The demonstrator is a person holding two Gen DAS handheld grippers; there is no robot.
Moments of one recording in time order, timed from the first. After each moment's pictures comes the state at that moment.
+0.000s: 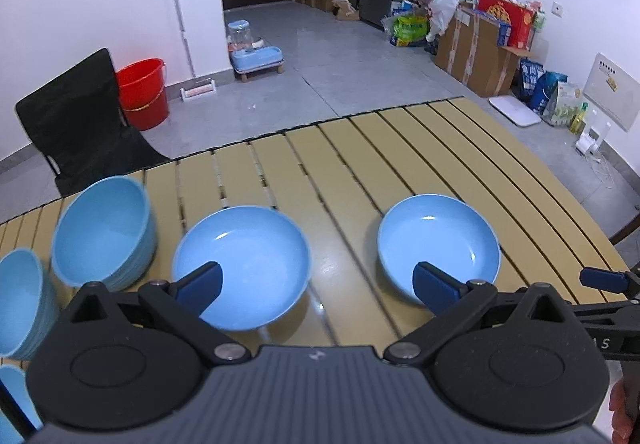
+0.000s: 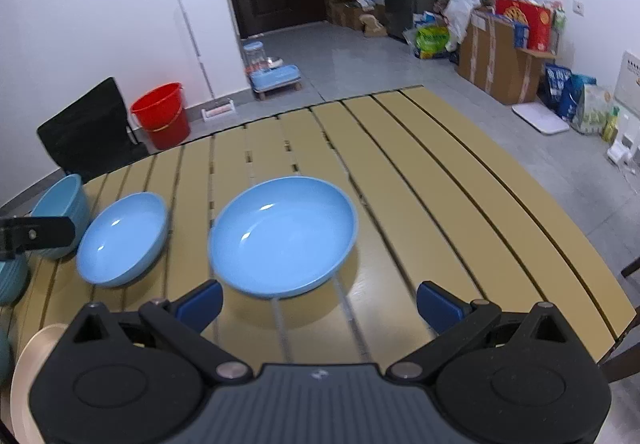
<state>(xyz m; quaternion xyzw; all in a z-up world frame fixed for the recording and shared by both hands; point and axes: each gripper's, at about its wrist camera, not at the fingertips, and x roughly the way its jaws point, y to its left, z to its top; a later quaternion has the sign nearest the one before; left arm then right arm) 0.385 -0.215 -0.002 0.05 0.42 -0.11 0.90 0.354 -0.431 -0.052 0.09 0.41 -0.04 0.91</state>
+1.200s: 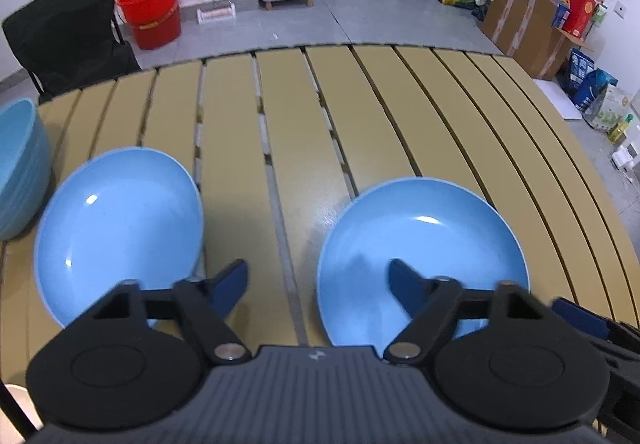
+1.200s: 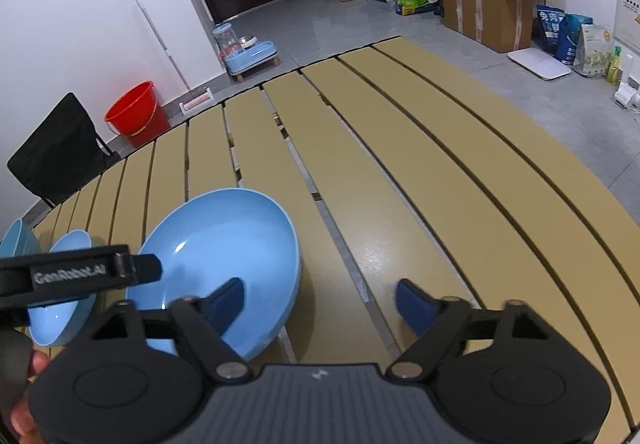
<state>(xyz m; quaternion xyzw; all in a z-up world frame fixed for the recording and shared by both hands) 0.470 -0.288 -0.104 -0.01 0.51 -0.04 0.86 0.433 -0.479 -0.119 0.16 0.44 -0.04 0.88</state>
